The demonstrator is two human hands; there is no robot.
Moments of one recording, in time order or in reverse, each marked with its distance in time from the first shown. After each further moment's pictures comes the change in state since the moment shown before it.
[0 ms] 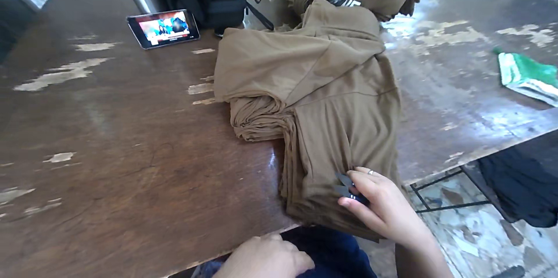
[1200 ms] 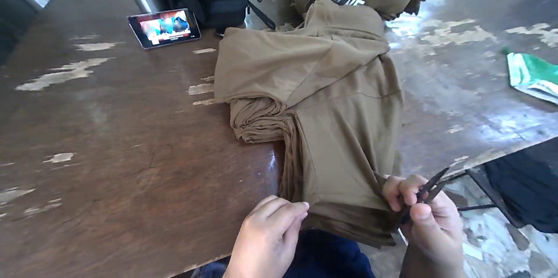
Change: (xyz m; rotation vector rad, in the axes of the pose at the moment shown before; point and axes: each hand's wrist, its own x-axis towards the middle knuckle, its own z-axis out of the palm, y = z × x) left_hand 0.036 -0.026 0.032 0.067 0.918 0.073; right_hand -0.018 0.003 -0.012 0.760 0.345 0.065
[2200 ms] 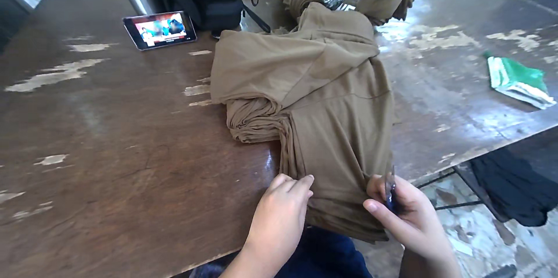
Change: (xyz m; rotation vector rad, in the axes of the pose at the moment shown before) left_hand 0.026 0.000 0.028 0.240 -0.114 -0.002; right_hand -0.005 -0.004 -0.004 -0.340 -0.110 0.101
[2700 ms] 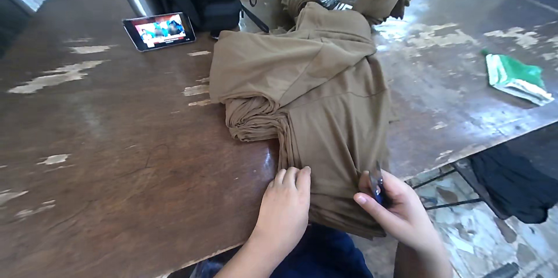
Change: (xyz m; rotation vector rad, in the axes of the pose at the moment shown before) left_hand 0.004 0.005 0.017 0.242 -0.075 0.015; right_hand 0.000 0.005 0.003 -0.056 -0.022 0.018
